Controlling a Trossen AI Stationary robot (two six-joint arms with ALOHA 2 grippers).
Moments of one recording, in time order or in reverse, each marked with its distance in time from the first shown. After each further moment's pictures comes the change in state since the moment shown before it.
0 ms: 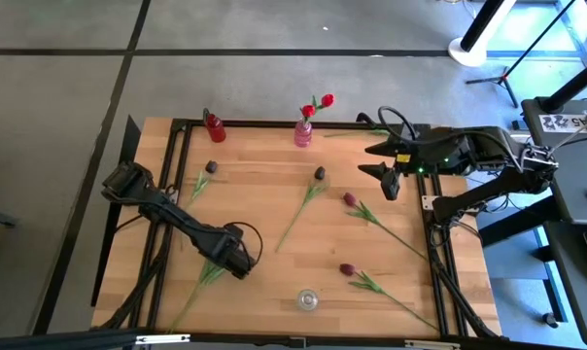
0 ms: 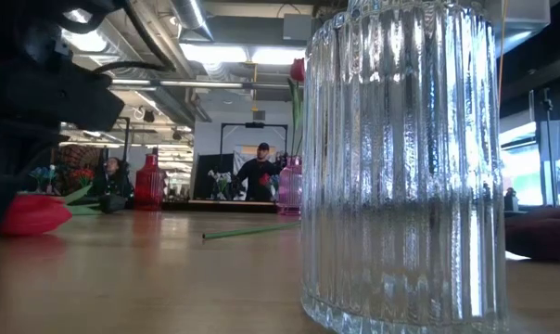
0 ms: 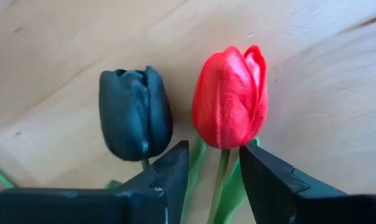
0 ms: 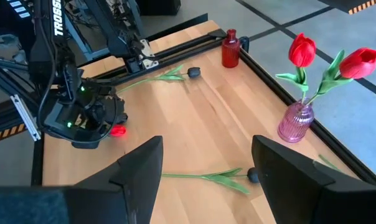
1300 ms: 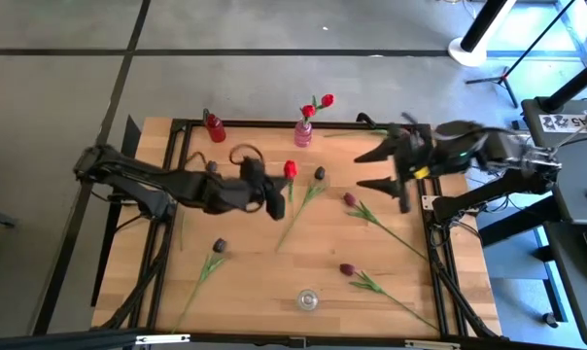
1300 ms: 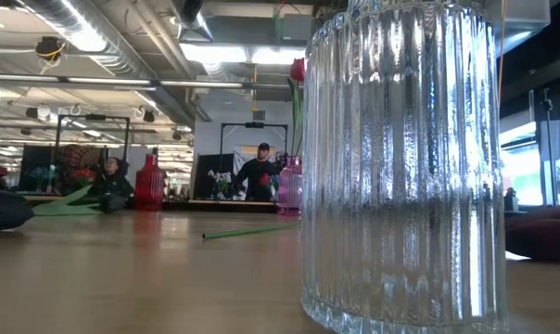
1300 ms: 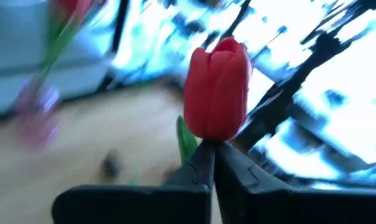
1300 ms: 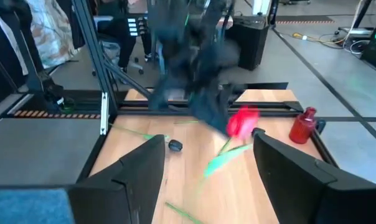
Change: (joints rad) left arm 0.302 -0.356 0.168 0.796 -0.703 0.930; right arm -0.002 -0.065 -0.135 0.367 -0.292 -0.380
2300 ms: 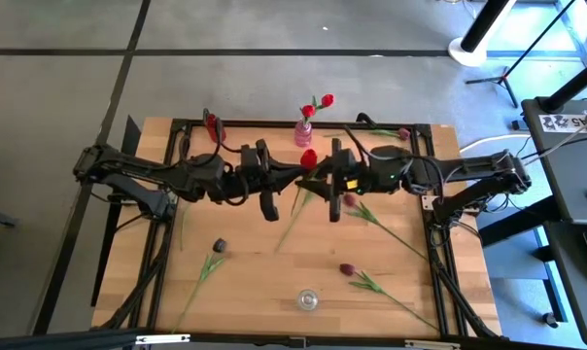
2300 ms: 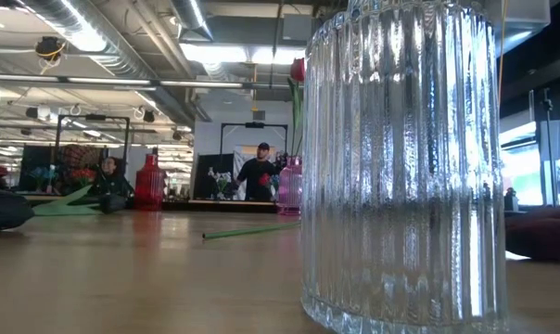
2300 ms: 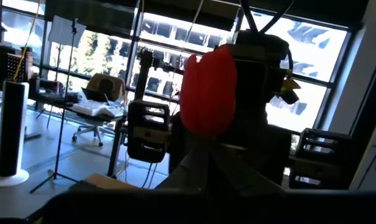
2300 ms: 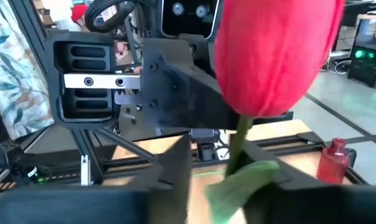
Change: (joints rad) left arm 0.054 -0.006 -0.001 0.504 0.316 0.479; right arm -0.001 0.251 -0.162 0.614 0.090 0.110
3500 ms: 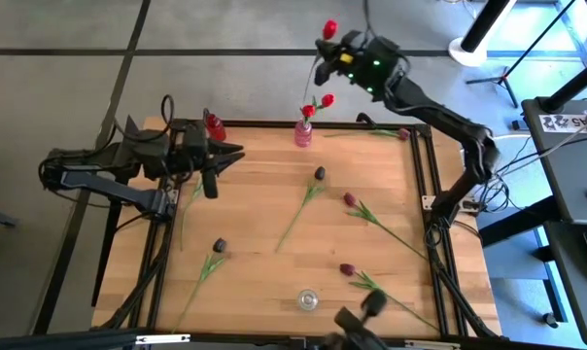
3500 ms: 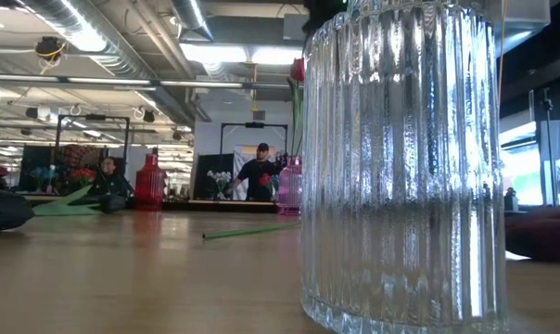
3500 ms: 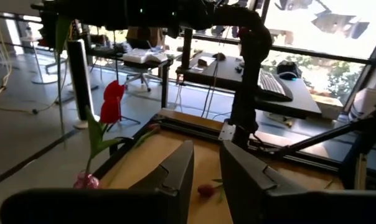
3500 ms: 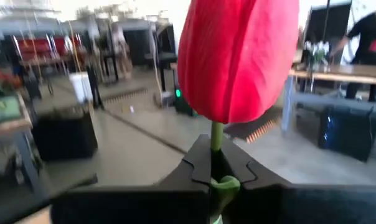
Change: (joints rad) left arm 0.130 -0.499 -0.105 -0.730 0.039 0.025; right arm -0.735 0.262 0.294 0.077 -0.062 -0.090
